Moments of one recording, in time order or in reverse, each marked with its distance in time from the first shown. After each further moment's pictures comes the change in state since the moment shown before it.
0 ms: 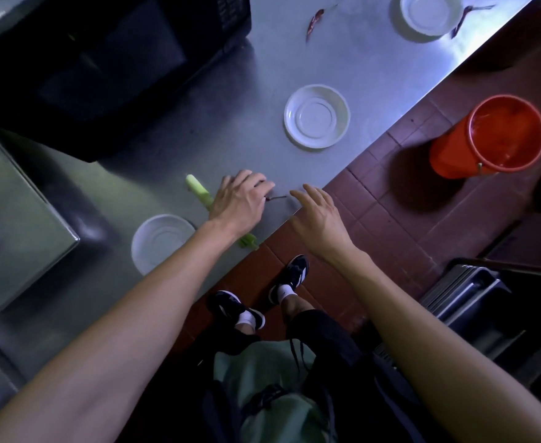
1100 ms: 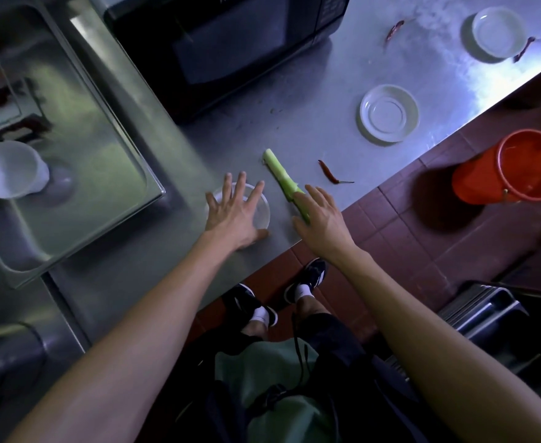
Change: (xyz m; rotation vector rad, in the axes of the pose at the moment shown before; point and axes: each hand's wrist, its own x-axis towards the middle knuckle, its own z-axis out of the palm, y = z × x) left_hand -0.140 -0.101 0.001 0.034 -0.284 -0.348; right_hand -0.027 -0.123 0.069 -0.081 -0.022 -0.139
